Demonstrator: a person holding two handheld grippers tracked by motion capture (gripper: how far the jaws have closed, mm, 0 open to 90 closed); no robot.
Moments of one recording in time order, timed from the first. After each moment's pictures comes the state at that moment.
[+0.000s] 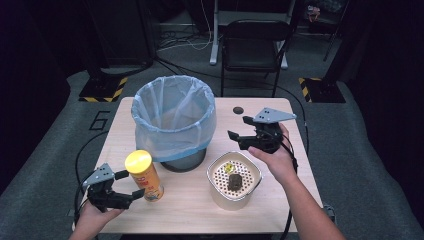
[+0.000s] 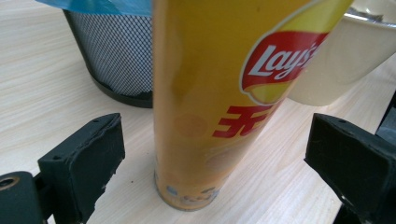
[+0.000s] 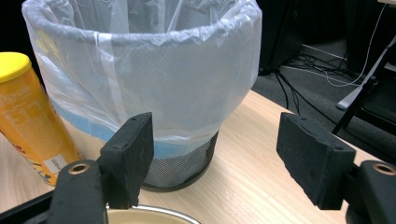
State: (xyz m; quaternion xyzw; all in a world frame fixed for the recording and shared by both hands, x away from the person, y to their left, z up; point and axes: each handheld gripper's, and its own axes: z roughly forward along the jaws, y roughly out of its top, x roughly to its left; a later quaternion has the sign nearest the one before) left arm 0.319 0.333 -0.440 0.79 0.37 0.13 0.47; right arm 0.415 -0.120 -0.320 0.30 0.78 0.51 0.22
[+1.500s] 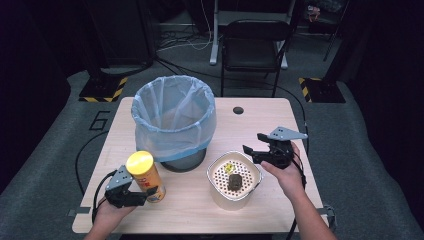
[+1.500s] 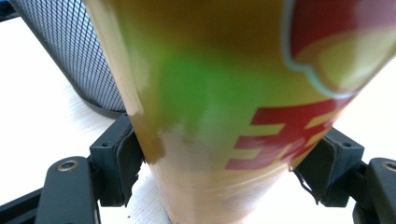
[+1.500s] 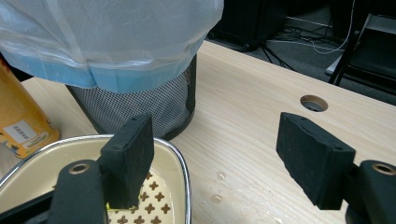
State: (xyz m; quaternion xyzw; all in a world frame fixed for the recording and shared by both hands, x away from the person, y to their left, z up) left arm 0.333 0.307 -0.466 0.81 0.31 0.18 0.46; right arm 0.407 -0.162 -0.381 0.36 0.77 0.49 0.20
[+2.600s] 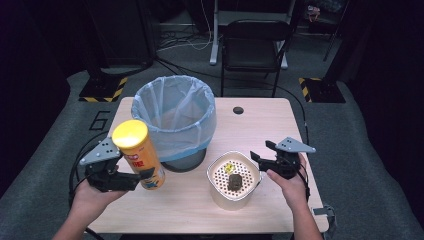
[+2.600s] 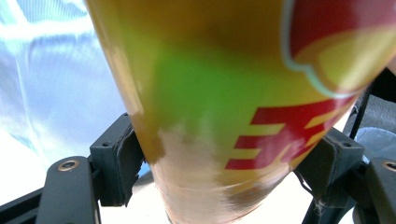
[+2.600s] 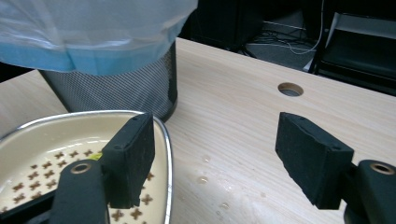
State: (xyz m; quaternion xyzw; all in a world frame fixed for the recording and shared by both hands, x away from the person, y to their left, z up) left arm 0.314 0.284 -0.309 0.81 0.29 0.17 0.47; right arm 0.387 -0.180 -0.403 0.39 0.74 0.50 0.24
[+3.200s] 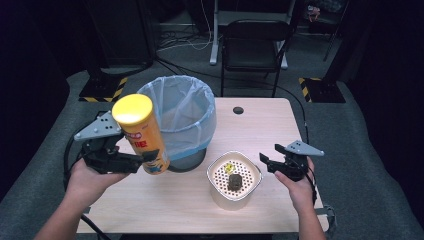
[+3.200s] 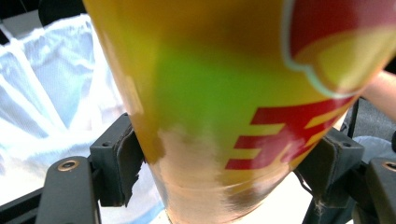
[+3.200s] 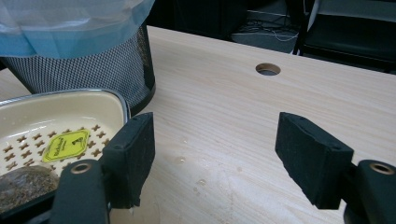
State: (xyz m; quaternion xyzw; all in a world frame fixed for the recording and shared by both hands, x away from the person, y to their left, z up) left arm 0.322 0.265 -0.240 0.81 0.28 0.18 0.48; right arm 0.387 -0.206 -0.417 0.42 0.73 0.49 0.24
